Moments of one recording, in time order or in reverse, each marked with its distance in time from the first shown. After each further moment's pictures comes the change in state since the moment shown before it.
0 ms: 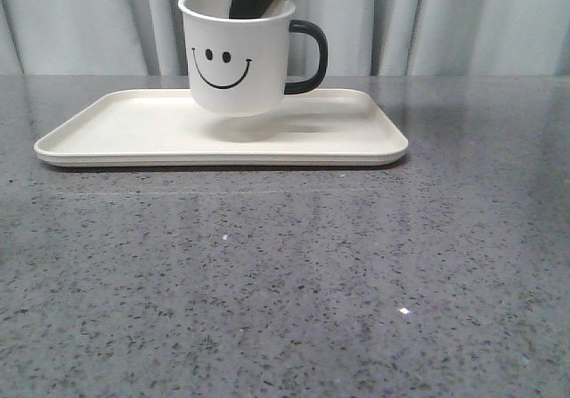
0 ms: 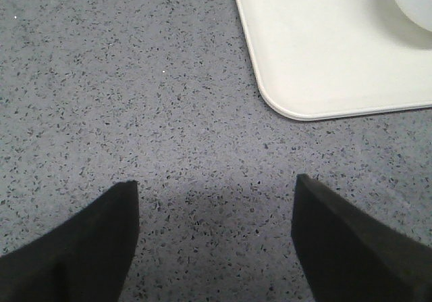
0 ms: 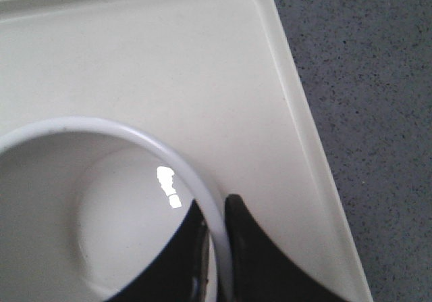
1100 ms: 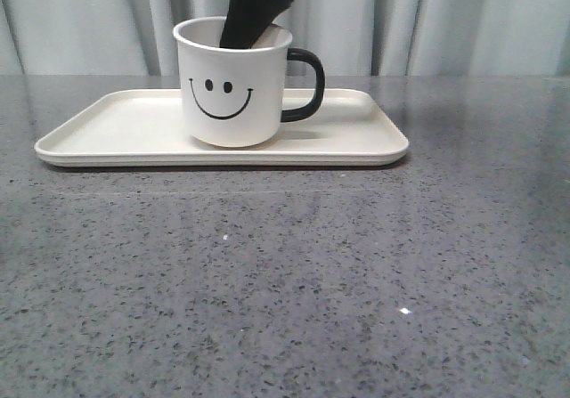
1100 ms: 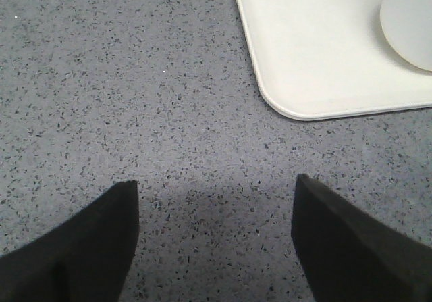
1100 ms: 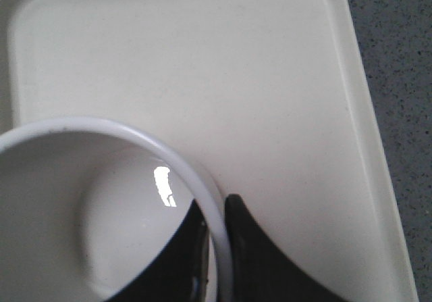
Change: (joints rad) left arm 0.000 0.000 0.000 0.000 0.000 0.000; right arm 0.000 0.000 0.088 0.071 0.000 -0.125
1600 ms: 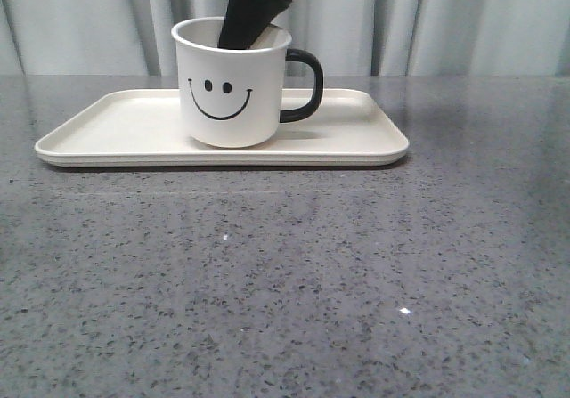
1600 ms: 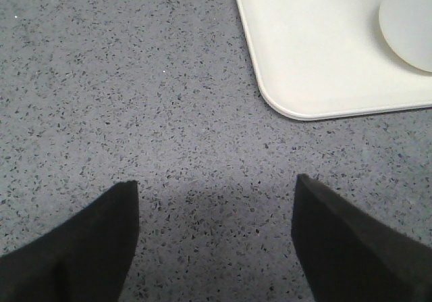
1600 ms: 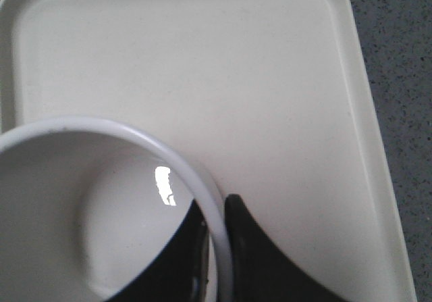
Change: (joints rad) left arm 0.000 0.000 0.000 0.000 0.000 0.000; right arm 0.000 0.000 0.000 0.008 -0.002 -0.021
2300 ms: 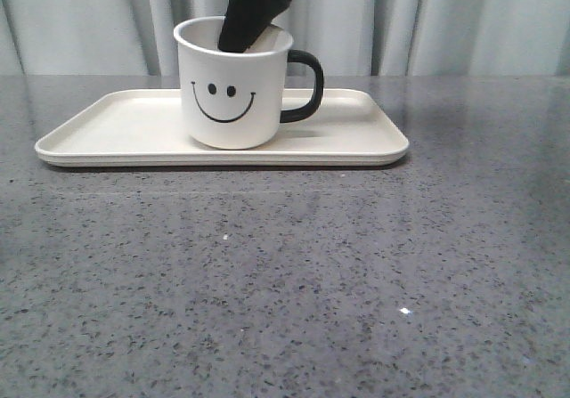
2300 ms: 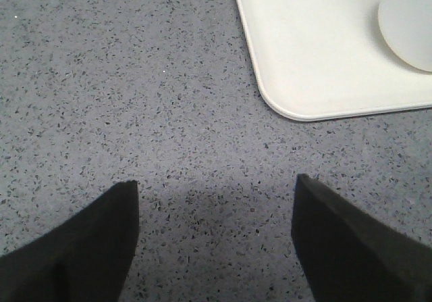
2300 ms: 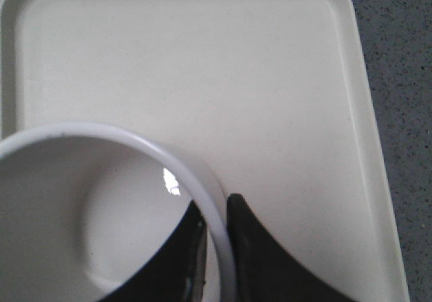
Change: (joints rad) left arm 0.000 0.000 0.000 0.000 0.000 0.000; right arm 0.000 0.000 0.000 0.001 -0.002 -0.032
